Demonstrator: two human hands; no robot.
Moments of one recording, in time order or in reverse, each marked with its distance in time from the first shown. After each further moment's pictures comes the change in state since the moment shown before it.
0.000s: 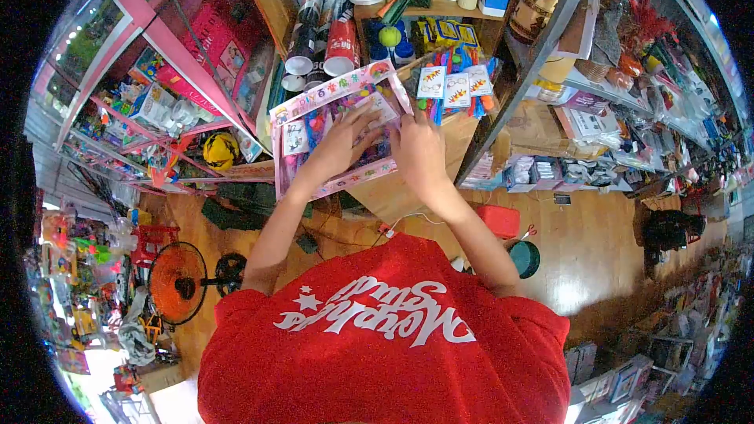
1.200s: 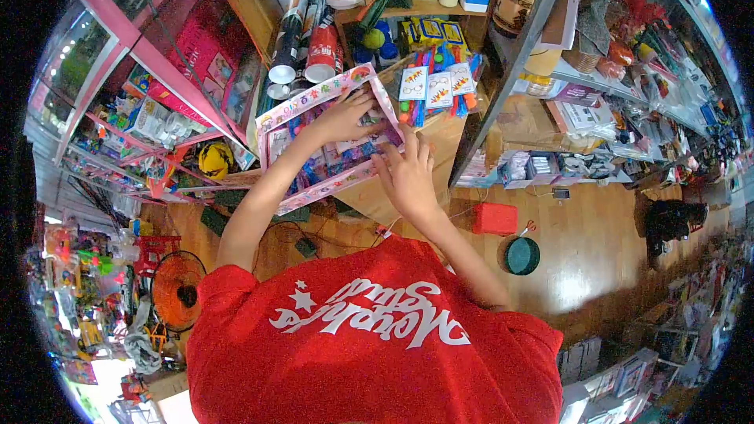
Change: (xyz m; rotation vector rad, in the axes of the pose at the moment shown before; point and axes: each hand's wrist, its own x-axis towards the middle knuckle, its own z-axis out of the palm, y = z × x) left_hand 0.074 -0.041 0.026 0.297 -0.269 0.194; right_hand -0.047 0.021 0.006 0.032 0.037 -0.104
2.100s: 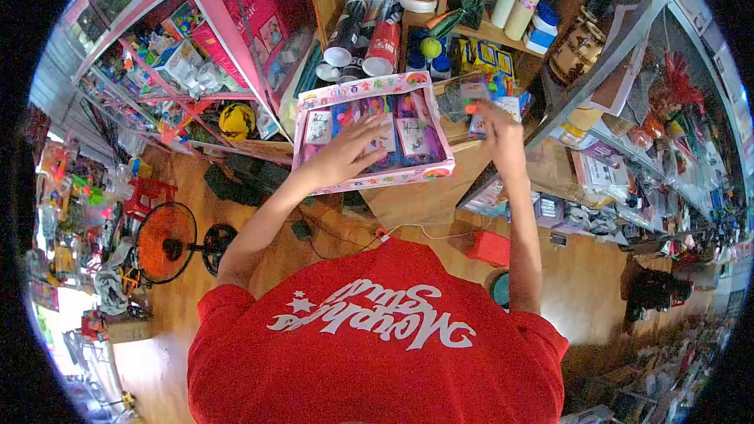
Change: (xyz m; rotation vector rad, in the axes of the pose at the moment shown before) left_hand -0.114 0.041 -0.035 -0.275 0.161 -0.173; right_hand 0.099 0.092 -0.041 0.192 0.044 -0.190
